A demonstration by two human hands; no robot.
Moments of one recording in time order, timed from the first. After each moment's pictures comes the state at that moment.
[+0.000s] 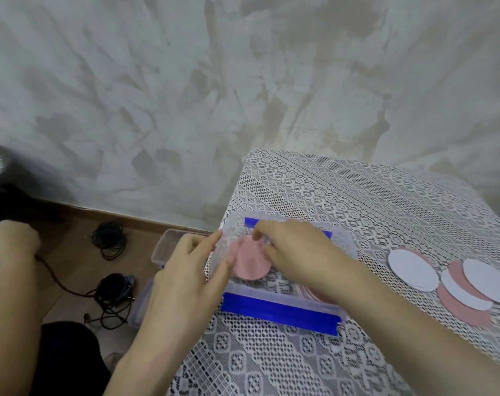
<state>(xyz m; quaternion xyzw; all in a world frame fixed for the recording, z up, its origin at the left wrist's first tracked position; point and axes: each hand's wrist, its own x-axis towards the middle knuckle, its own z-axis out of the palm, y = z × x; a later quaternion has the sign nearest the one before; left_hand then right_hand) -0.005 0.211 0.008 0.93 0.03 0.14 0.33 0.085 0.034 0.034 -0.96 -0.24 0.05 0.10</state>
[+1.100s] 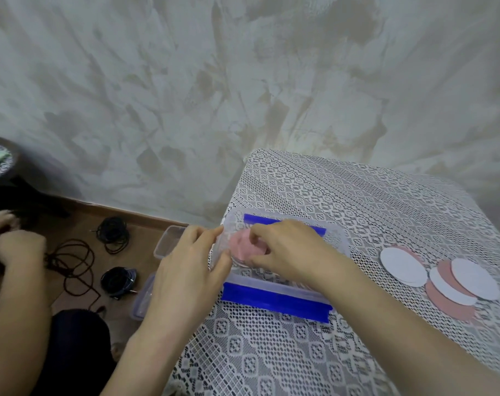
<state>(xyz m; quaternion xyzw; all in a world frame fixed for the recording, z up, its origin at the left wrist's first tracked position) -0.005 0.207 0.010 0.95 0.04 0.16 0.27 0.080 0.033 0.033 -0.95 -0.31 0.02 0.06</state>
